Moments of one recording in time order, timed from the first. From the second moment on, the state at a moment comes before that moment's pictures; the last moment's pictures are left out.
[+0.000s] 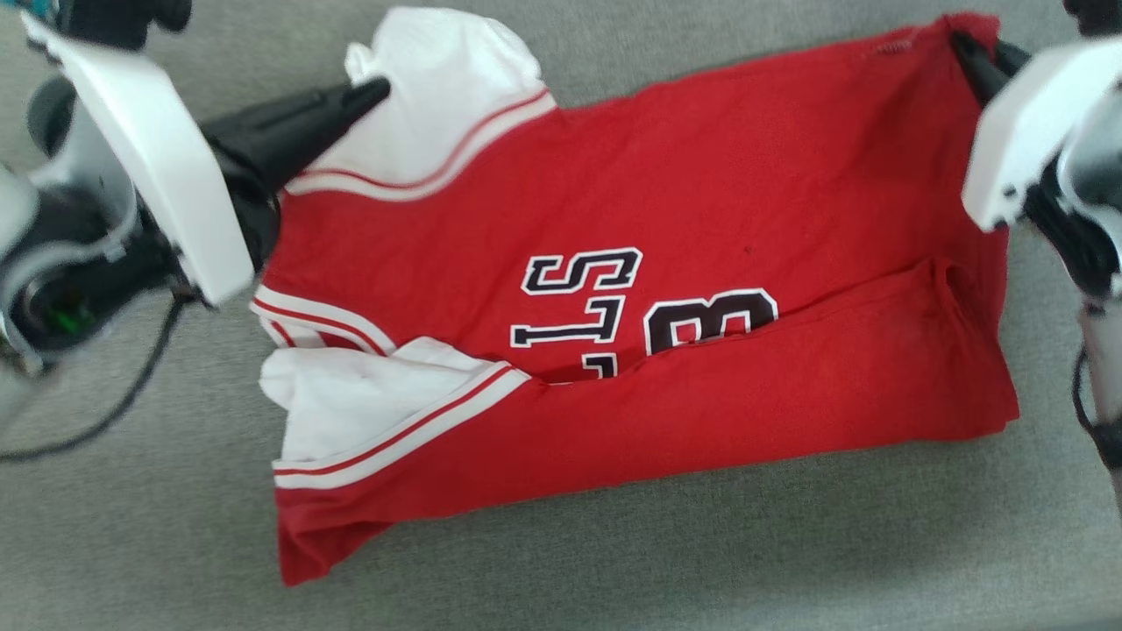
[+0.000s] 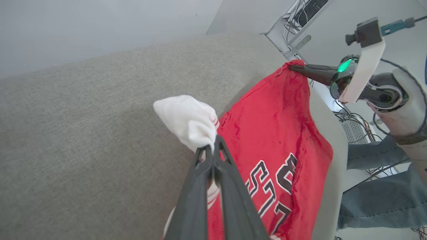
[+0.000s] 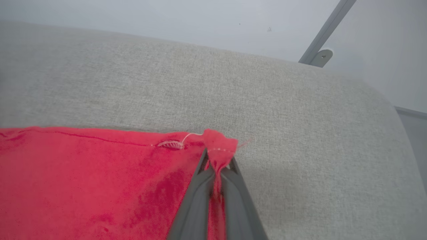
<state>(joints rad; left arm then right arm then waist) -1.23 0.94 -1.14 0.05 -1.53 -0.13 0.21 -0.82 -0.31 0.10 0.31 0.31 0.13 0.54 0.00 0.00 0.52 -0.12</state>
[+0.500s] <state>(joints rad) -0.87 1.12 -1.24 -0.22 -1.50 -0.13 -0.18 -0.25 -0.37 -0.07 -0.12 0.41 0.13 0.60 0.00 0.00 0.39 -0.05</state>
